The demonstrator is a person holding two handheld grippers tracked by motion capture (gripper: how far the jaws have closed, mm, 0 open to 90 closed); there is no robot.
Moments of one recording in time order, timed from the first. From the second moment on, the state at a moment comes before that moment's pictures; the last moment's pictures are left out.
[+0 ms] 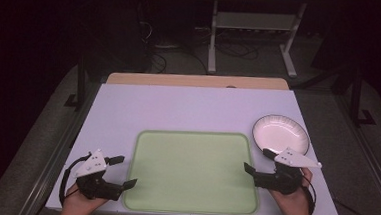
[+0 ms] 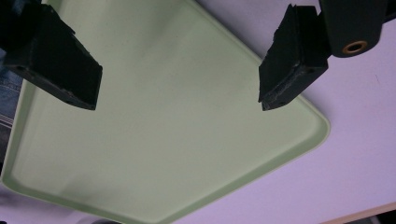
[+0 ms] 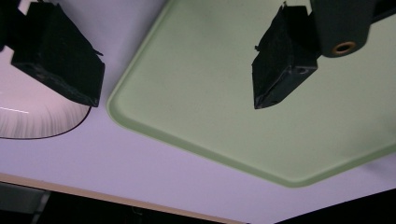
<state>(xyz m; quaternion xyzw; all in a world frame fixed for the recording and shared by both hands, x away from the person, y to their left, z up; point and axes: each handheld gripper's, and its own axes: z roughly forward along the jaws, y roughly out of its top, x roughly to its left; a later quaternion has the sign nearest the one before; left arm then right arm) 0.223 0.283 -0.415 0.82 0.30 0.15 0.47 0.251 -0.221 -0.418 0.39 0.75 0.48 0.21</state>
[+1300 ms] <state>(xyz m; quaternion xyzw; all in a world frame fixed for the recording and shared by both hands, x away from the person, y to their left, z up) 0.223 0.286 -0.416 0.82 0.30 0.15 0.47 0.252 -0.220 -0.414 0.39 0.76 0.48 0.19</state>
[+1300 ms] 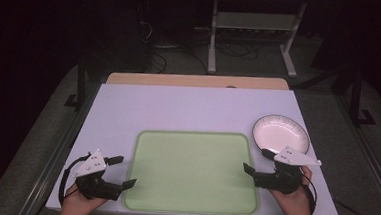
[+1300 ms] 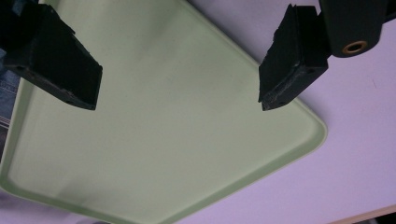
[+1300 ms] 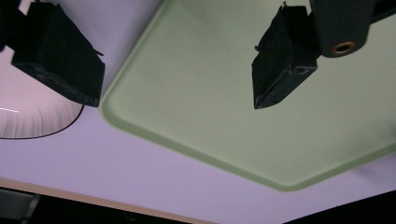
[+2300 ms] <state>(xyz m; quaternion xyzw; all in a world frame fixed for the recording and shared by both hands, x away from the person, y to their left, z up) 0.223 0.287 -0.416 0.82 0.30 0.15 0.47 0.249 -0.246 -0.404 0.40 0.77 0.47 0.16</state>
